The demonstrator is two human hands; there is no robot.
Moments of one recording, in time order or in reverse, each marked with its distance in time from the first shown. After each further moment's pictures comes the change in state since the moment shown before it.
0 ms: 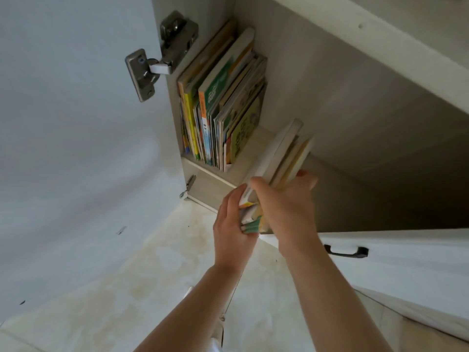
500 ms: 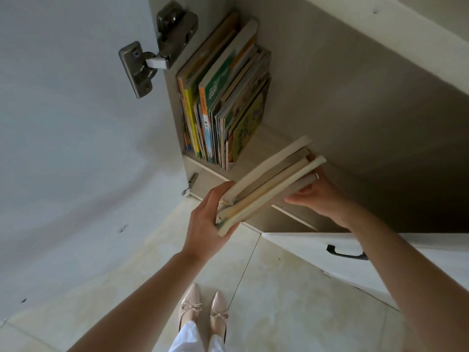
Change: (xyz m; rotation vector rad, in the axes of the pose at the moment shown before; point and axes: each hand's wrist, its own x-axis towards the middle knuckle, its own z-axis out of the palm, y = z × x) left_hand 0.026 -0.039 -0.039 -0.043 -0.183 0.188; right_hand 0.096 0.042 -0.063 -0.154 -0.506 -0.046
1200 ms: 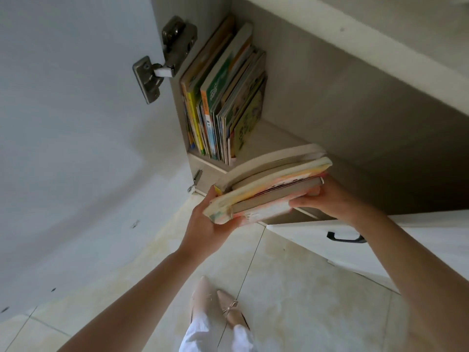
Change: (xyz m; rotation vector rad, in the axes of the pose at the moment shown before) left_hand -0.009 0.023 -0.032 -0.323 -0.187 -0.308; right_hand -0.027 0.006 -0.005 -0.154 -0.032 -0.156
